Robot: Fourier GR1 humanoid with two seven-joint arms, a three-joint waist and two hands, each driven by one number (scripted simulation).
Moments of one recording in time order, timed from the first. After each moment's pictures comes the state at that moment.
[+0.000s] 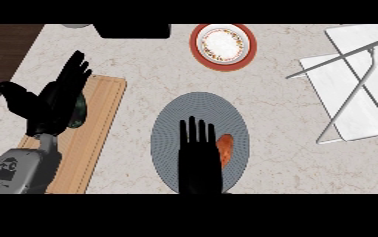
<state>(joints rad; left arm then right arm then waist) -0.24 0.36 -0.06 -1.50 0.27 0.14 0.19 -0.41 -0.02 0.94 -1.57 0.91 0.18 1.17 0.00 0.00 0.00</state>
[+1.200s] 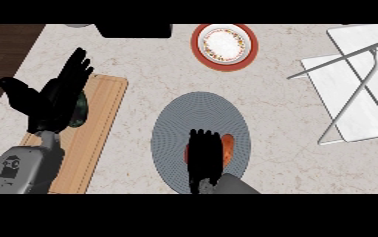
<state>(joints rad) -0.26 0.31 -0.02 -1.51 0.22 0.11 0.23 -0.43 -0.01 0.90 -1.24 0.85 0.01 1.07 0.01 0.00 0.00</state>
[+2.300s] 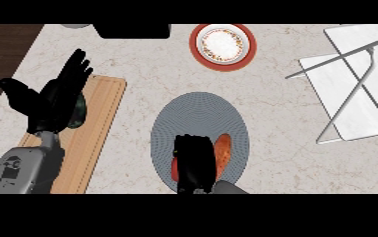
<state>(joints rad) -0.25 0.27 0.03 -1.51 0.18 0.06 0.23 -0.44 -0.01 0.95 -1.34 0.84 -0.13 1.01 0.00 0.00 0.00</state>
